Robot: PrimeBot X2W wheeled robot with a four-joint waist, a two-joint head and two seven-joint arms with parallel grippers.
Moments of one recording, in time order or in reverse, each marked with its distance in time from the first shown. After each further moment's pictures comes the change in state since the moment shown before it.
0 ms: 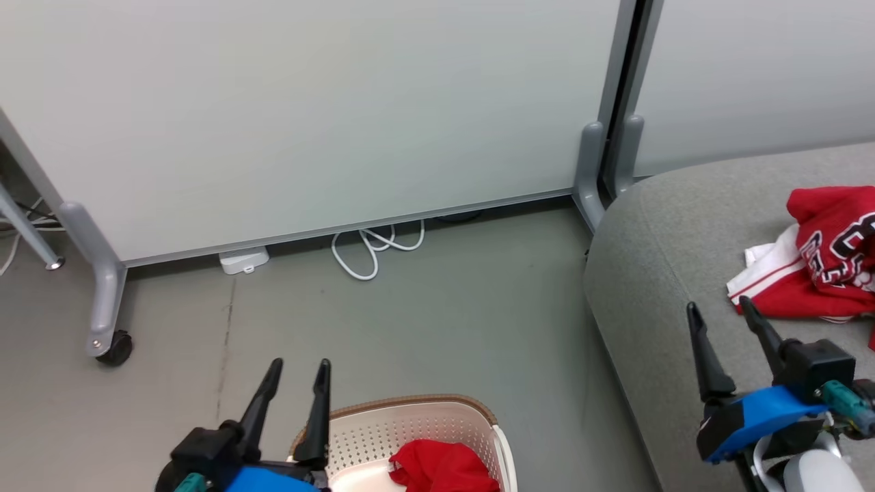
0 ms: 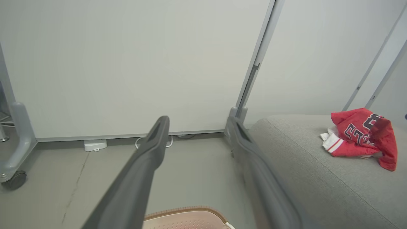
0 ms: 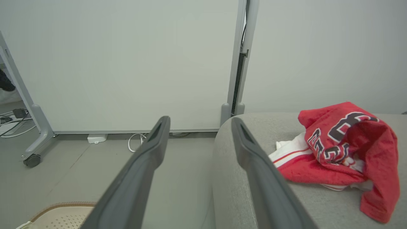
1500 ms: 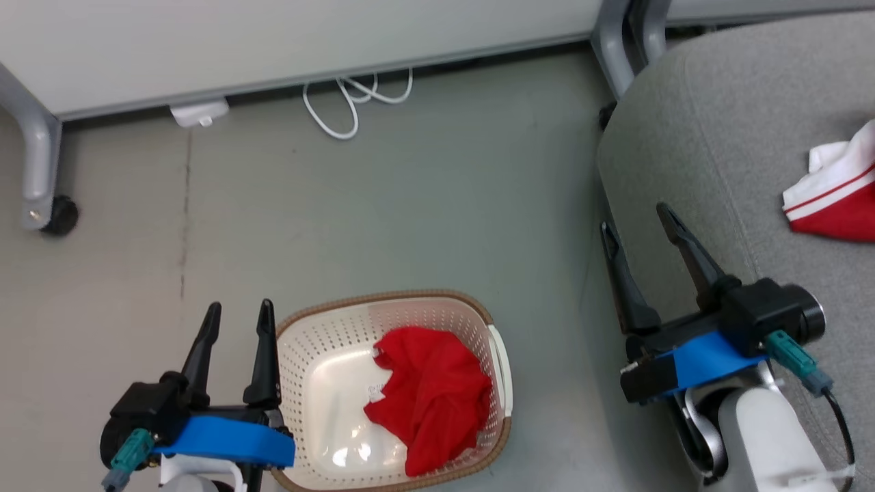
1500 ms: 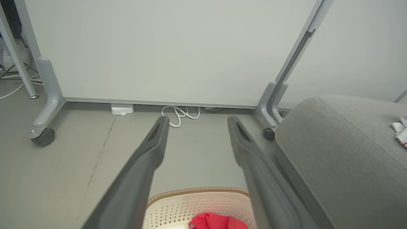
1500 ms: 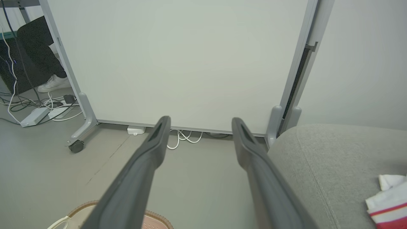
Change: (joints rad) left arm -0.084 -0.011 0.151 -0.016 0.057 0.000 0.000; right arm -0.099 0.079 0.164 -0.218 -0.033 0.000 0.017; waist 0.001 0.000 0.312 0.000
